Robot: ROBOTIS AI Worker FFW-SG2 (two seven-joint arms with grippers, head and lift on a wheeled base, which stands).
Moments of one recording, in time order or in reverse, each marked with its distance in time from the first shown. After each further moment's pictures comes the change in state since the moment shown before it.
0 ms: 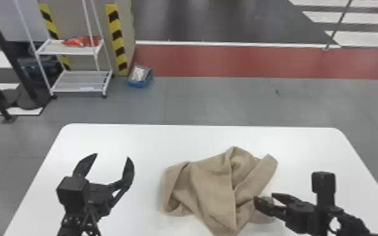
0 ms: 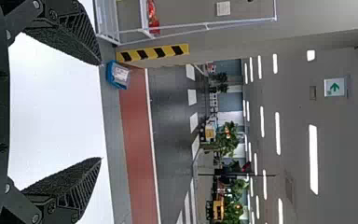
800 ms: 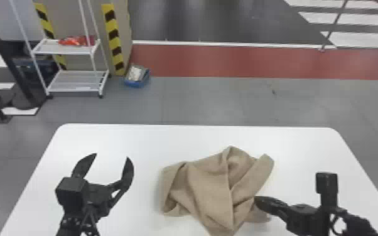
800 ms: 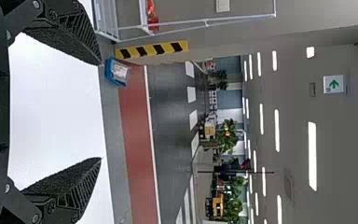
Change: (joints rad) left arm 0.000 -0.002 -0.011 -0.003 -0.004 -0.001 0.004; right arm 0.009 0.005 -0.042 -0.064 -0.017 0.116 0.148
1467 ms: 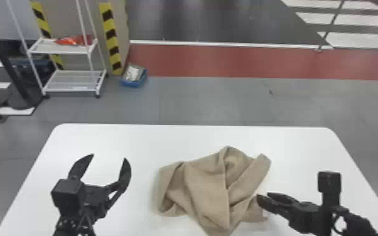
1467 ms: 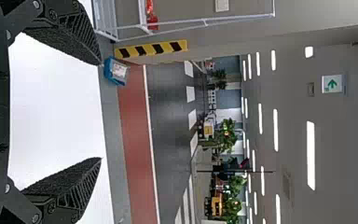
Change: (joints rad) left arm 0.005 0.000 -0.003 0.002 0.000 -0.011 -0.002; right arm -0.011 0.015 -0.040 0.033 0.046 -0.072 -0.058
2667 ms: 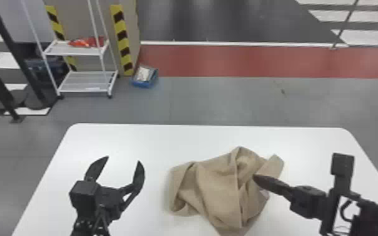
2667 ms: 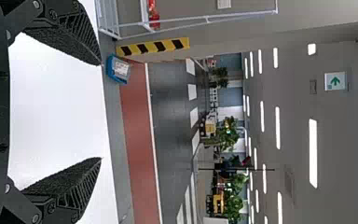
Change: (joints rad) left arm 0.007 0.003 -0.006 0.010 -0.002 -0.006 -0.001; right arm -0.008 0.019 0.034 -0.210 -0.204 0.218 0.040
